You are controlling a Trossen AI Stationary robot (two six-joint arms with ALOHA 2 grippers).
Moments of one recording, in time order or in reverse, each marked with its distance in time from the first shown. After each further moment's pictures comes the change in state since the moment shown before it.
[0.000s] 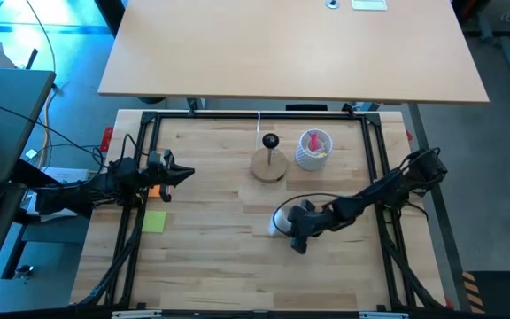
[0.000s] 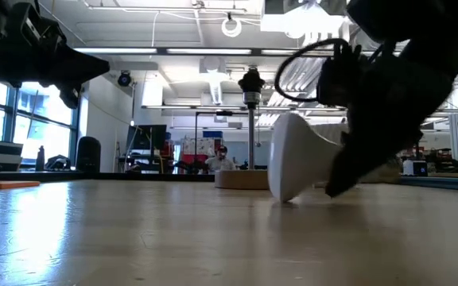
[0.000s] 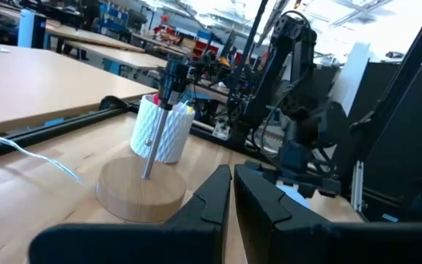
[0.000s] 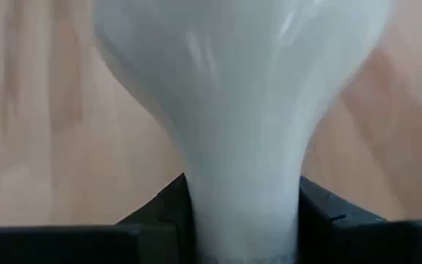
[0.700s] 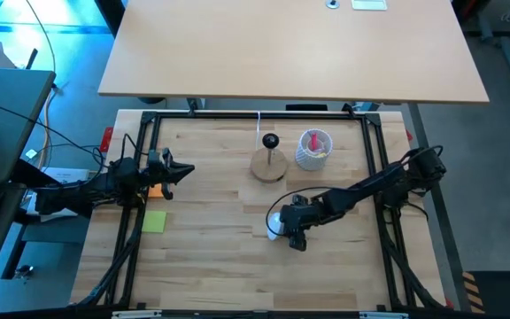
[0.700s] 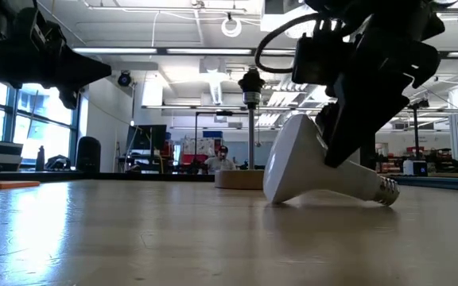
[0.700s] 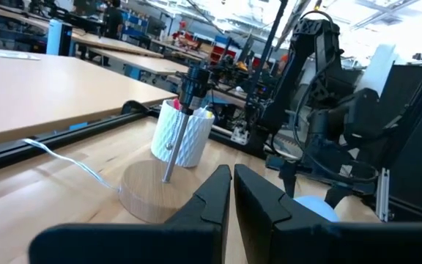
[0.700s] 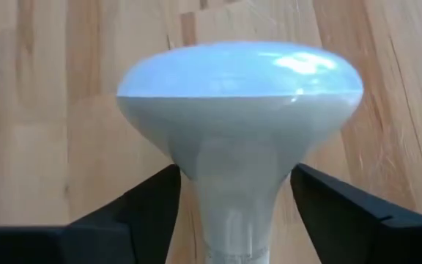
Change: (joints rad) left arm 0.000 0.000 0.000 -0.006 -0.070 0.017; right arm -0.081 0.004 0.214 -0.326 -0.146 -0.252
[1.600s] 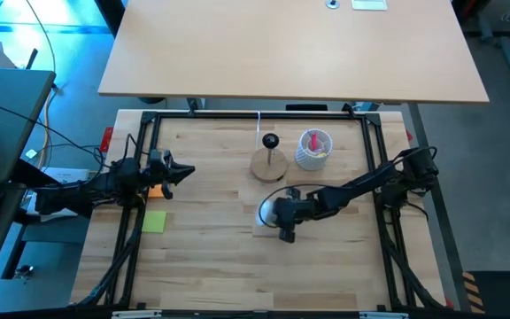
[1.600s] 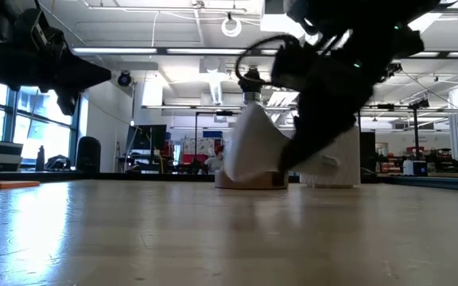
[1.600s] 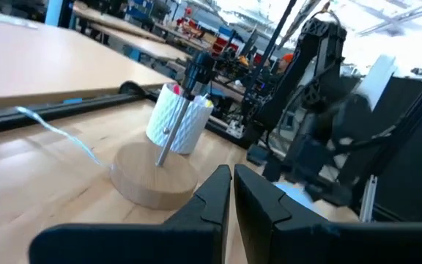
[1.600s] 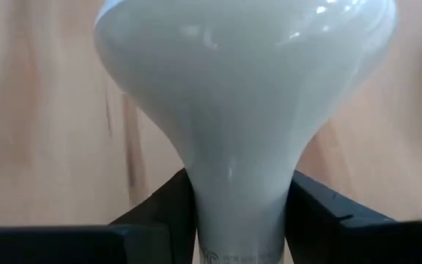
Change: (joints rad) left arm 0.000 0.002 0.000 -0.043 0.003 -0.114; right arm -0.045 0.056 -0.003 0.193 0.127 -0.063
